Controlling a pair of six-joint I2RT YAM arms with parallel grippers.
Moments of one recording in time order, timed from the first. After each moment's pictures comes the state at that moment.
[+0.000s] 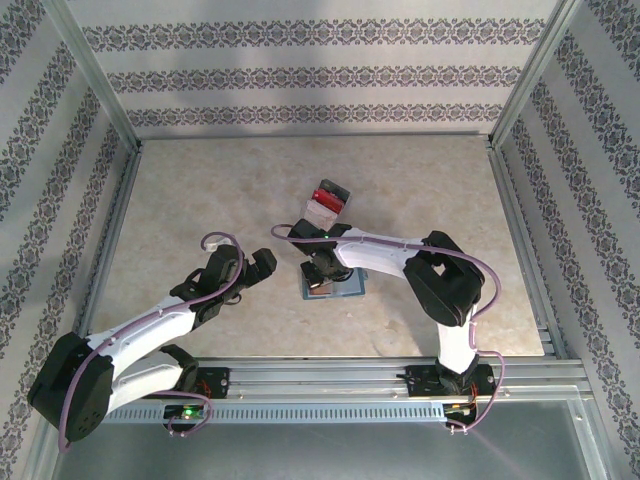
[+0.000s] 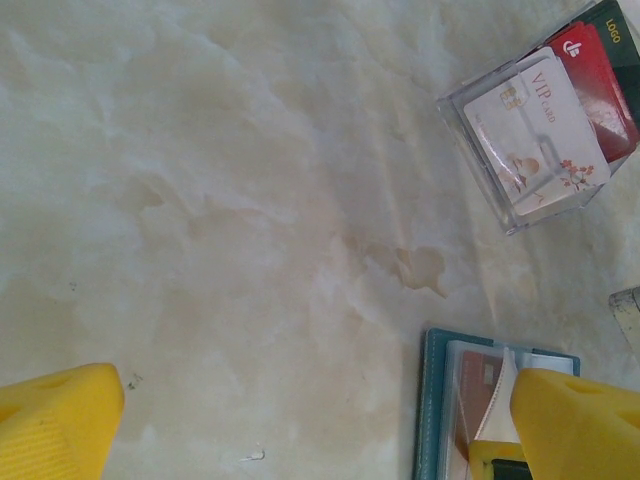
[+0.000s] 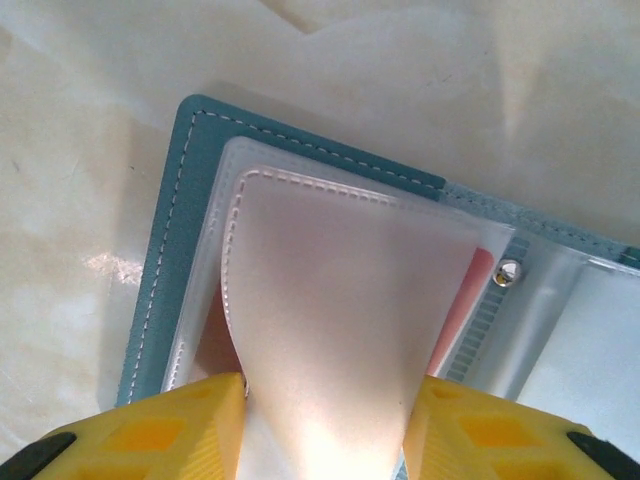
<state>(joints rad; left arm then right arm) -0.52 1.06 0.42 -0.07 -0.12 -0.95 0.87 1.92 1.29 -0.74 0.04 0.49</state>
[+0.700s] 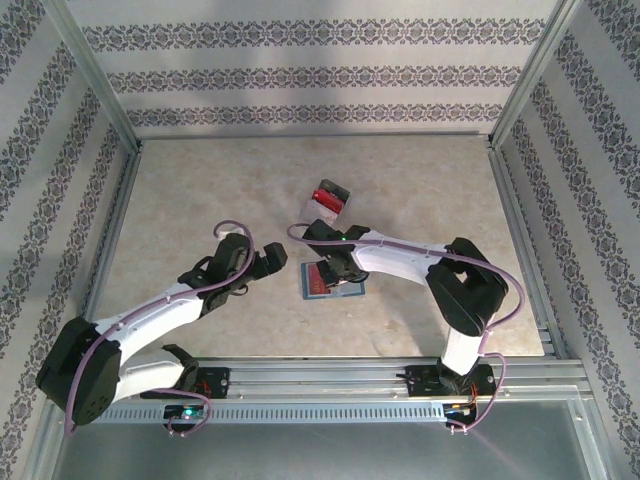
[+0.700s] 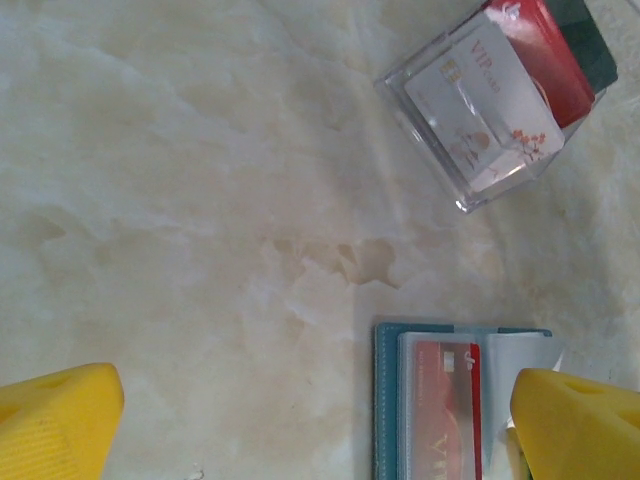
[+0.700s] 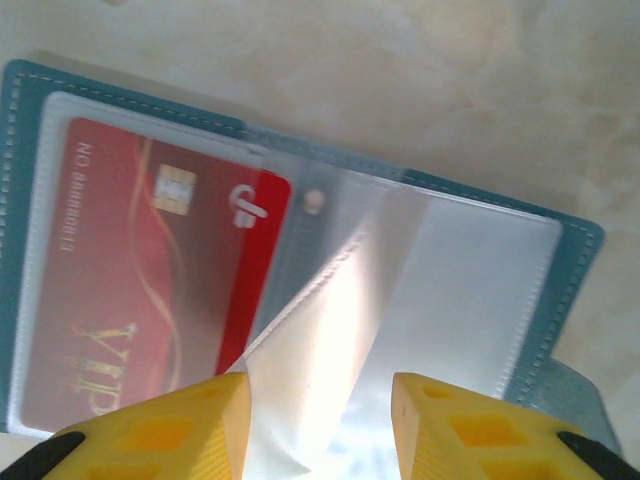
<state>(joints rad) -0.55 1.17 0.54 -0.10 -0.07 -0.86 0.82 1.78 1.16 -0.75 0.14 0.51</state>
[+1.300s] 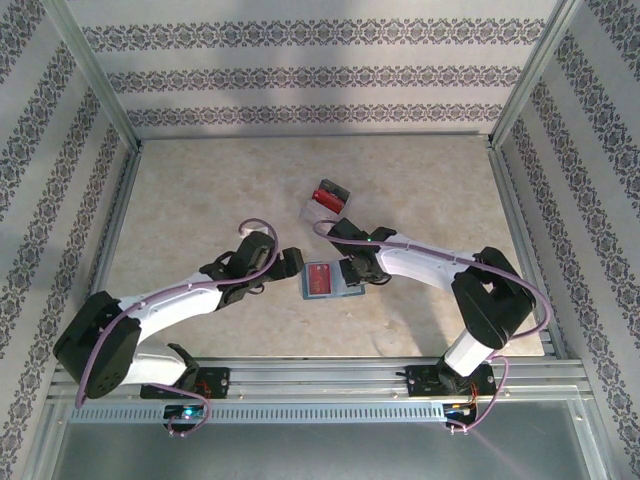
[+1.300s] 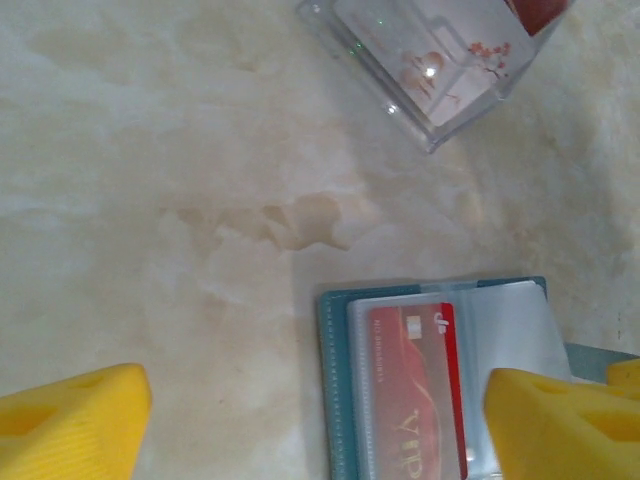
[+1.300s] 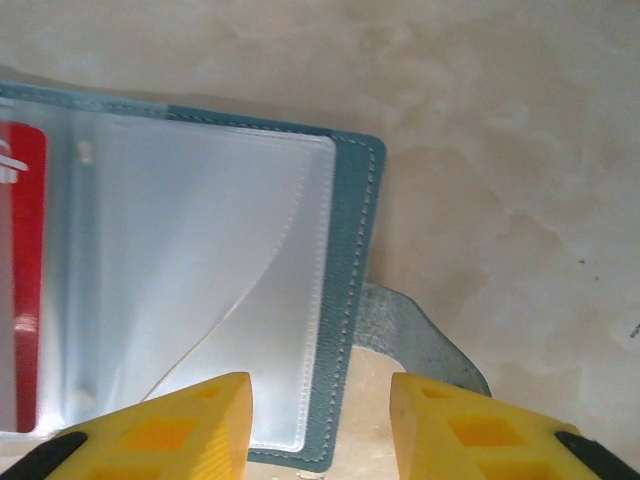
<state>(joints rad) -0.66 1.32 0.63 -0.08 -0.08 -0.82 0.74 1.64 1.01 -0.74 0.17 0.53</state>
